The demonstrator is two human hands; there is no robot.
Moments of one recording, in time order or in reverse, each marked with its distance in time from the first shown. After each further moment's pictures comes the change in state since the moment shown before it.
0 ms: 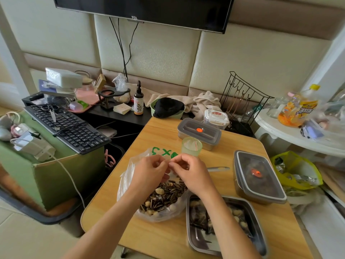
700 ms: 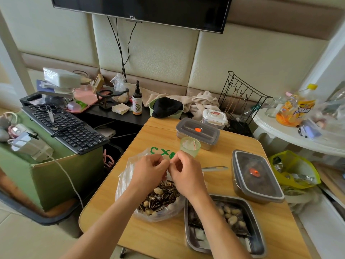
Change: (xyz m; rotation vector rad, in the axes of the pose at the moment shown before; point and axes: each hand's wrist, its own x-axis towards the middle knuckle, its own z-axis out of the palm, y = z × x) left_hand 0.003 0.002 0.002 0.132 0.032 0.080; right_hand -0.008 -0.015 0.015 -0.141 0.162 -0.122
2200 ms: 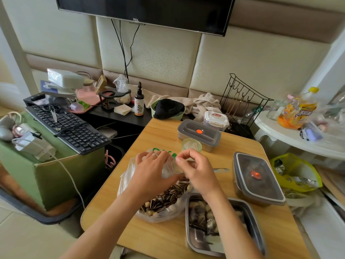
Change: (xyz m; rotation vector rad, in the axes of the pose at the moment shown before) left_hand 0.007 -0.024 0.004 0.582 0.079 0.515; right_hand 0.006 0.014 -0.027 0.365 -0.137 0.094
